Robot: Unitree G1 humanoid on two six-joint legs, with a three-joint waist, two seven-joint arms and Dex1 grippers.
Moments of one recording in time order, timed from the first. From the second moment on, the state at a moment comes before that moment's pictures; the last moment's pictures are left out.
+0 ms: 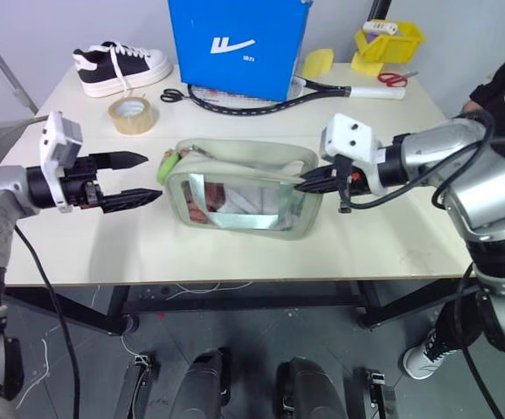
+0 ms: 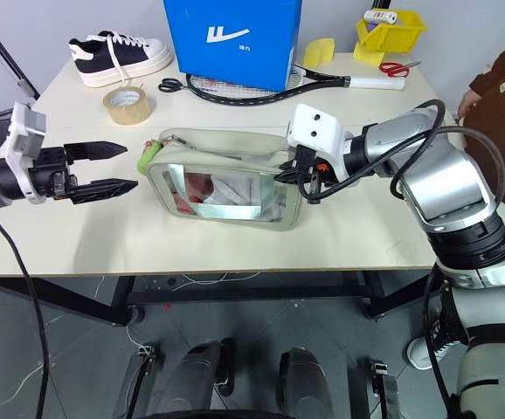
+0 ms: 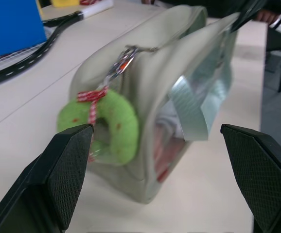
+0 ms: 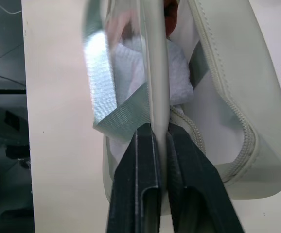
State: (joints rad) left arm -0.62 0.93 0.17 0.19 -0.54 0.46 -1.27; right arm -0.95 -0.84 0.26 -0.19 0.23 0.77 1.18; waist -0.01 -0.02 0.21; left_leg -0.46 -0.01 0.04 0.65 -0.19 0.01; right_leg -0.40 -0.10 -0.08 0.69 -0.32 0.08
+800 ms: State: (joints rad) left arm -0.76 0.82 0.09 0.42 -0.41 0.32 -1.35; right arm -0.95 -0.85 0.26 -0.13 0.23 0.72 1.18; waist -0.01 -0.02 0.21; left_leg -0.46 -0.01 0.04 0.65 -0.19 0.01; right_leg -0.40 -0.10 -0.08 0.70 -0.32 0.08
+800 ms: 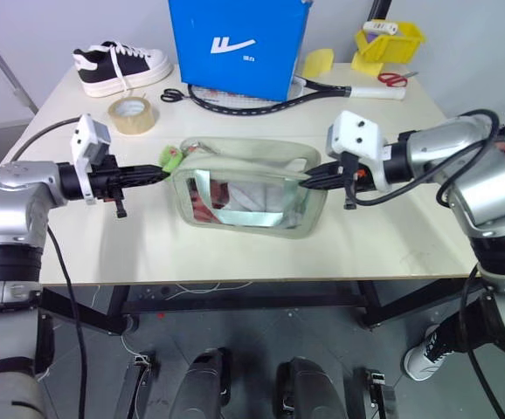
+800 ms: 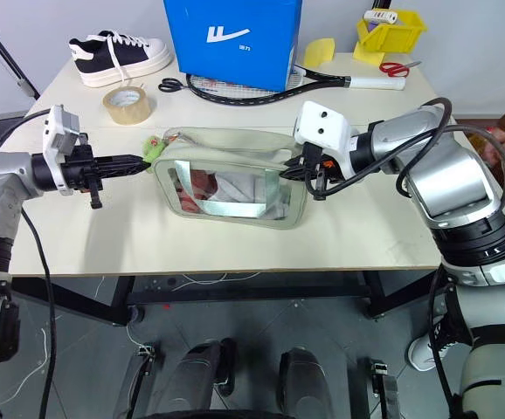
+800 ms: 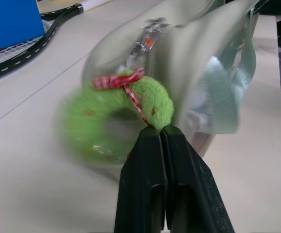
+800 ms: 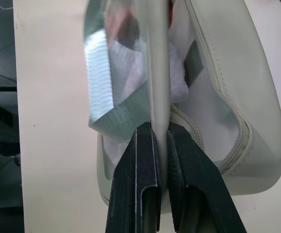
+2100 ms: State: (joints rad) left arm -0.82 0.80 0.03 0.25 -0.43 0.43 -1.34; right arm -0.95 -0.83 0.25 -0.13 0.24 0.76 1.11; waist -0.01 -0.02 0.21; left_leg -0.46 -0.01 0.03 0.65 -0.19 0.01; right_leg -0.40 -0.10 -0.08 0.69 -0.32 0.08
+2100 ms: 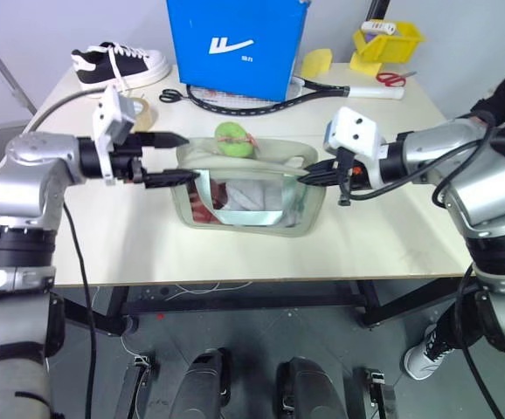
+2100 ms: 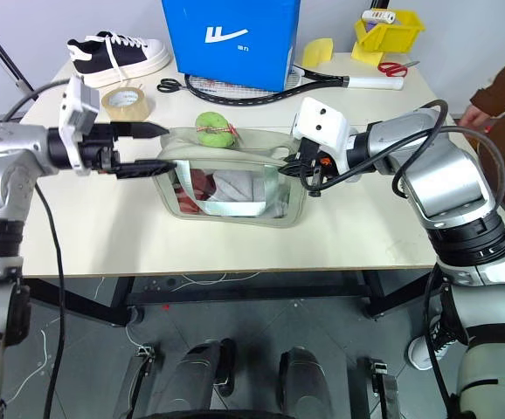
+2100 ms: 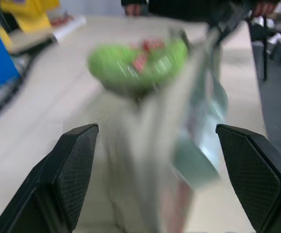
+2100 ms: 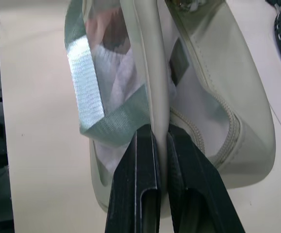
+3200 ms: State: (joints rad) left arm -0.69 0.77 0.04 0.11 -0.41 0.46 -1.17; right arm -1.24 -0.51 0.29 0.11 0.27 0.83 0.98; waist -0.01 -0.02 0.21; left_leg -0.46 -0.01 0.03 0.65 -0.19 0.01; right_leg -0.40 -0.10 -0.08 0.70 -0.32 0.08
